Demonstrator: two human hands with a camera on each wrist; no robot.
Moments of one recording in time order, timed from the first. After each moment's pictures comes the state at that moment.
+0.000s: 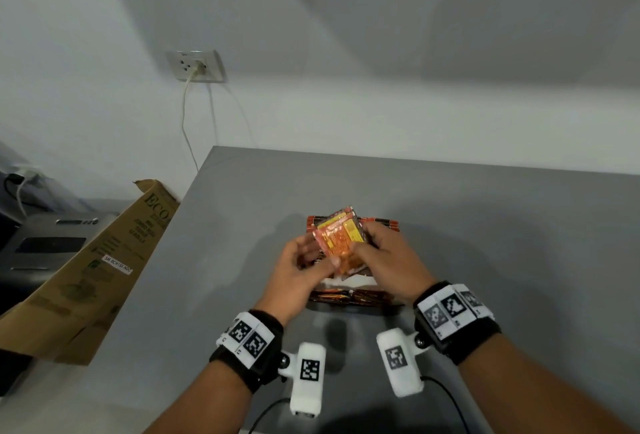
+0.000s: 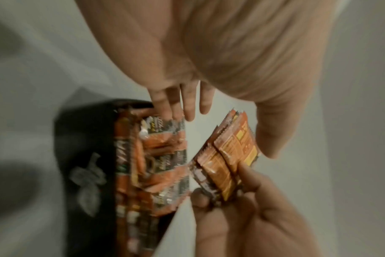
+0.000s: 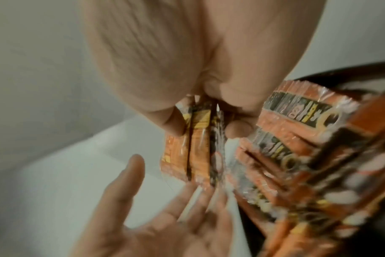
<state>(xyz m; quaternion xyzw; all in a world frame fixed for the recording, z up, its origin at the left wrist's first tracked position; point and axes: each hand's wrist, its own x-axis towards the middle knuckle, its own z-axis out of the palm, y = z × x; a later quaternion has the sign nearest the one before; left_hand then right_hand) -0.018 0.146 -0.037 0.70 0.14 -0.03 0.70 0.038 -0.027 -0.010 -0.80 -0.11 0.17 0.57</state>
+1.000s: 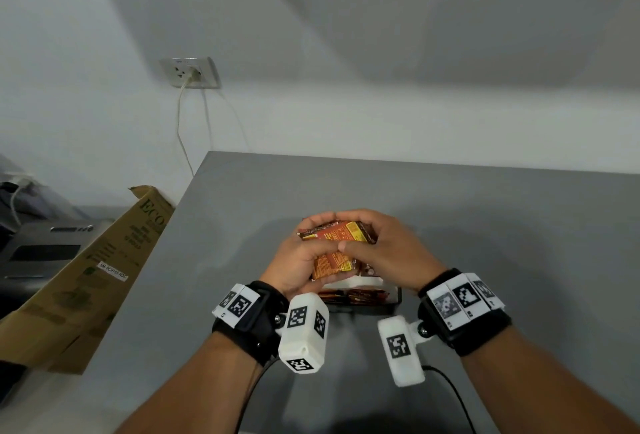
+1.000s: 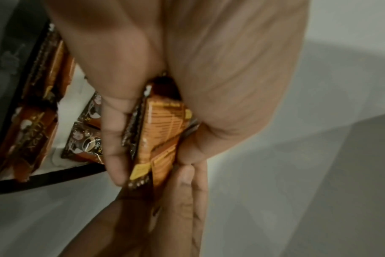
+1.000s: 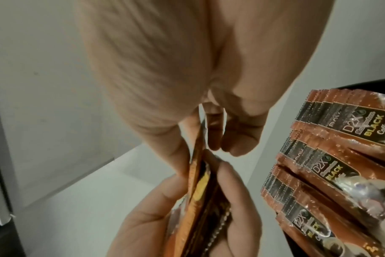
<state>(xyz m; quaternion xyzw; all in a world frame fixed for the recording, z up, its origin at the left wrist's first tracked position) 0.007 0.131 0.008 0.47 0.16 -0.15 0.86 0.035 -0.038 0.034 -0.79 -0.17 0.19 0.56</state>
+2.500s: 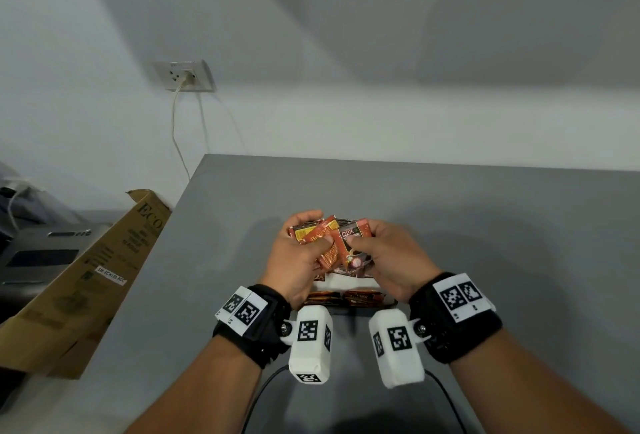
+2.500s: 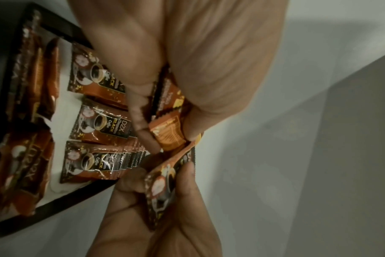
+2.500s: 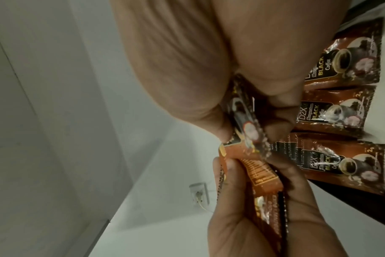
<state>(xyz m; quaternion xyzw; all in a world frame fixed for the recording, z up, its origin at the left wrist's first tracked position) 0.010 0.122 0.003 0.55 0.16 -0.02 0.82 0.034 -0.030 0.024 -0.60 0.06 0.26 0.75</state>
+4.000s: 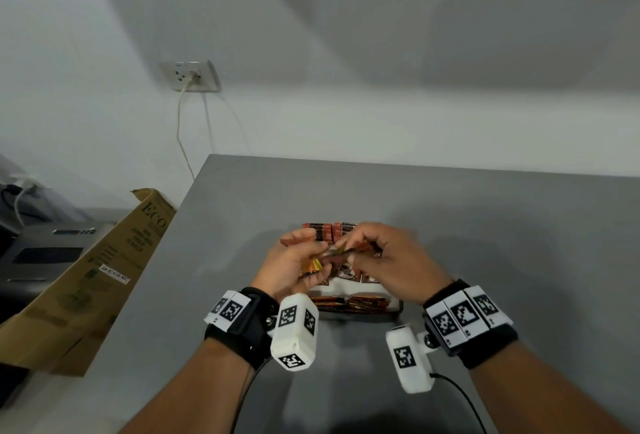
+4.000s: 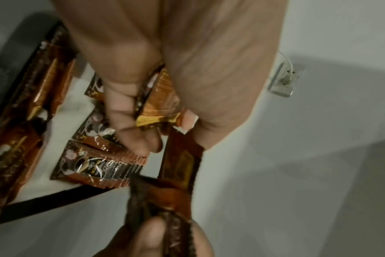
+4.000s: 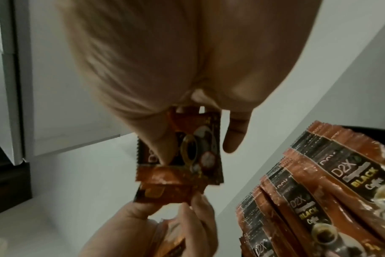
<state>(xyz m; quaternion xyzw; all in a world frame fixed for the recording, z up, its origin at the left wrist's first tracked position) 0.018 0.145 -0.011 0.47 0.25 -0.10 0.84 0.035 -0.046 0.026 -0.81 -0.23 0.14 0.52</state>
